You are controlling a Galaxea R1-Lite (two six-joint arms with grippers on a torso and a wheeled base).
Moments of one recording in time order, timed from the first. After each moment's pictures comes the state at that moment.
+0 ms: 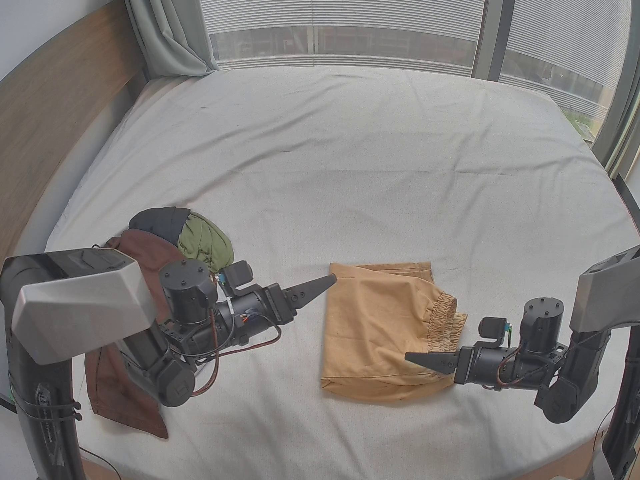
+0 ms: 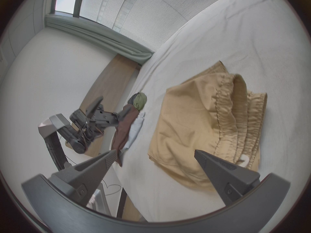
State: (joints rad) left arm -0.46 2.27 -0.72 -1.51 -0.47 -0.71; right arm 0.35 2.18 -0.25 -1.54 0.57 0.55
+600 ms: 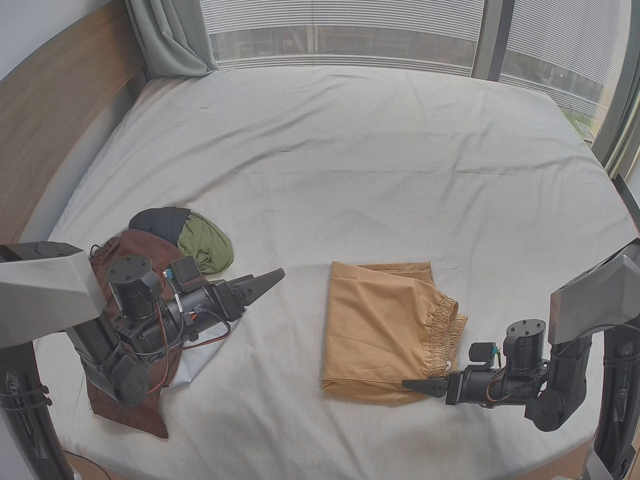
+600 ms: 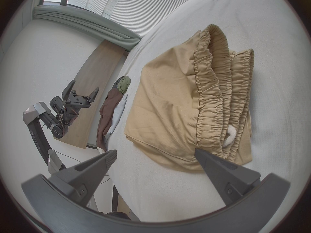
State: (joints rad) left arm -0.31 2.14 -0.54 -1.55 -0.49 -0.57; right arm 0.35 2.33 -0.22 -1.54 0.53 0.48
